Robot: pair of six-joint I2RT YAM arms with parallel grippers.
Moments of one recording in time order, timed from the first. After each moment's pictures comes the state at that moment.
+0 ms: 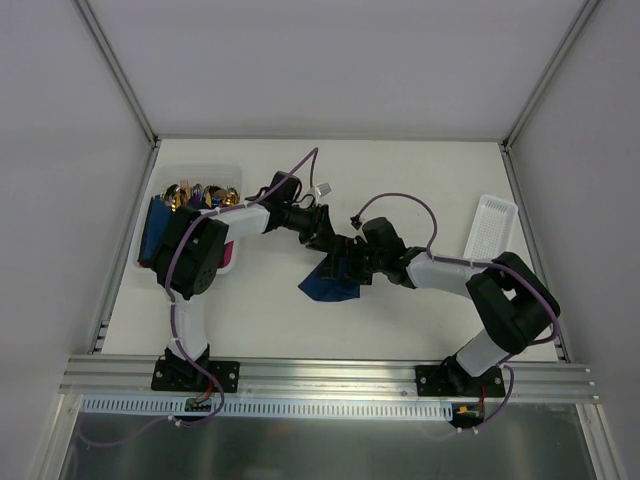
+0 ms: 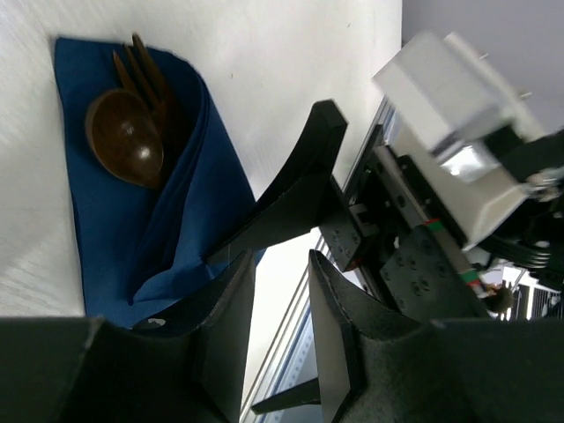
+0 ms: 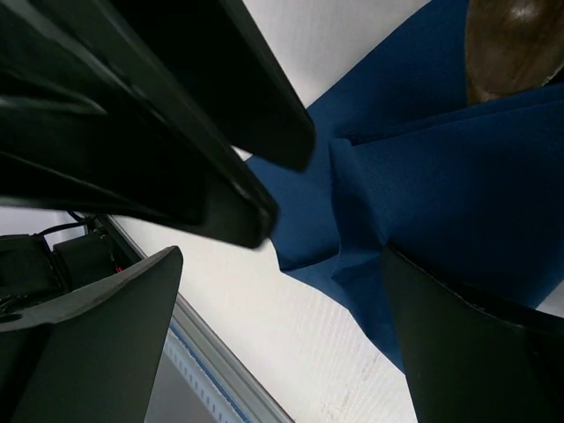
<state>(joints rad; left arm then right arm) -0.47 1.97 1.23 -0.10 1.00 -0.60 0.68 1.59 0.74 0.10 -0.39 0.77</state>
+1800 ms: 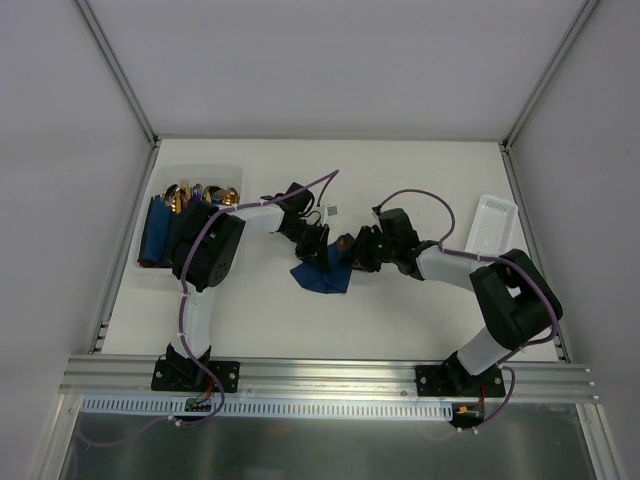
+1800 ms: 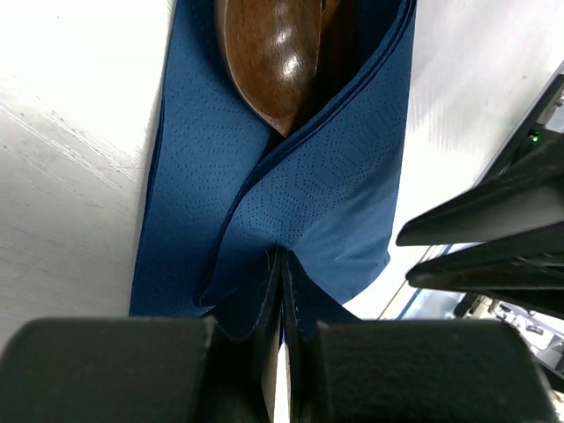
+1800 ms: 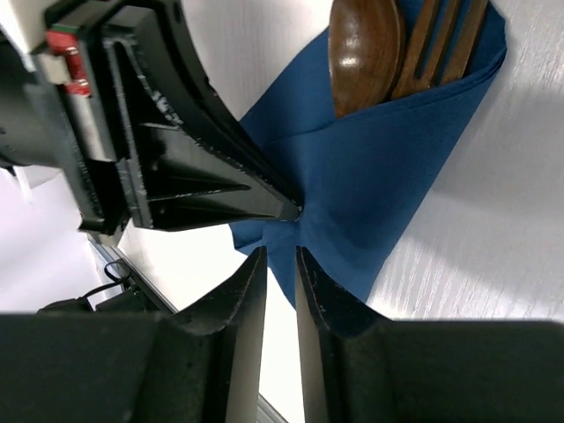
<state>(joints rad) -0.52 2.09 1.32 -0.46 0.76 -0.25 0.55 1.58 0.74 0.10 -0.38 0.86</state>
